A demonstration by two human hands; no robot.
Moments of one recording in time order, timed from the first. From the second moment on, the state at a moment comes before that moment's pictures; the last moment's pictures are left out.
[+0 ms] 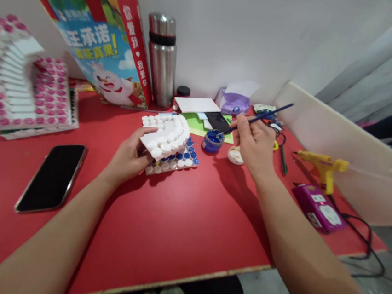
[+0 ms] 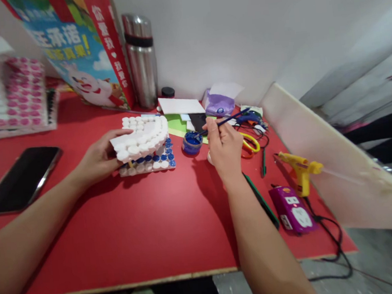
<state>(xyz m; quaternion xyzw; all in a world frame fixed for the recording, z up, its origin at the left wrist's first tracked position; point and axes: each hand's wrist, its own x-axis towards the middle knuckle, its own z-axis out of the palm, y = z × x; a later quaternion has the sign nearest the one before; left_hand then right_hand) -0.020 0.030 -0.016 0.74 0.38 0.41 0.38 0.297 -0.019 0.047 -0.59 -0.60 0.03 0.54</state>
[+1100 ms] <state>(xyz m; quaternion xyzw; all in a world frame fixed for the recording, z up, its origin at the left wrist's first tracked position) -0.021 0.033 -0.022 0.74 0.37 0.41 0.39 0.318 -0.008 0.042 -0.54 -0.42 0.28 0.67</state>
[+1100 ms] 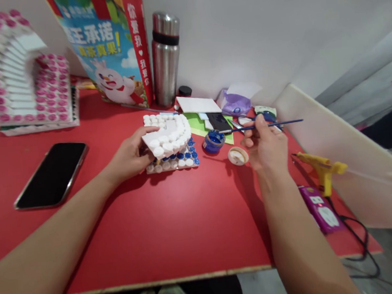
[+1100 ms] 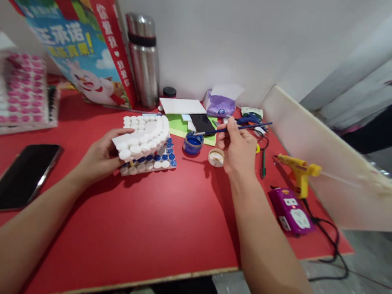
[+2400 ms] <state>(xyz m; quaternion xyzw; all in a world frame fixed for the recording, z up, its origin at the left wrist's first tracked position) -0.018 0.030 -0.015 0.74 0.36 0.41 0.39 0.266 -0.041 0.031 -0.53 -0.48 0.35 0.61</state>
